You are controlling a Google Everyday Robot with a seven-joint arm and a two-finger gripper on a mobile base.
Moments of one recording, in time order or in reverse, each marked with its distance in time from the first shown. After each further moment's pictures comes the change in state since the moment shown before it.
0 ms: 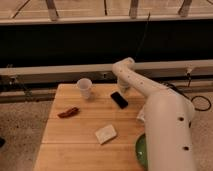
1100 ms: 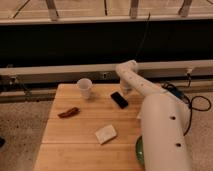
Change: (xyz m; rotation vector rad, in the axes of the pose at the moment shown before) arm 0.003 -0.002 0.025 -0.028 -0.048 0.000
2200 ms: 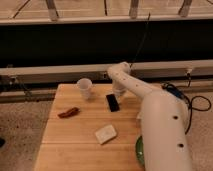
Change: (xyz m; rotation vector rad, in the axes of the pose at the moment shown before) arm -0.066 0.009 -0.005 -0.018 -0.036 -0.189
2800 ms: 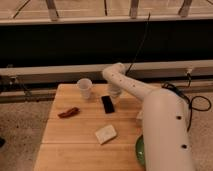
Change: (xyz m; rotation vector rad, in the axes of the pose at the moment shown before) arm -0.032 -0.001 -0.007 0.014 -0.005 -0.103
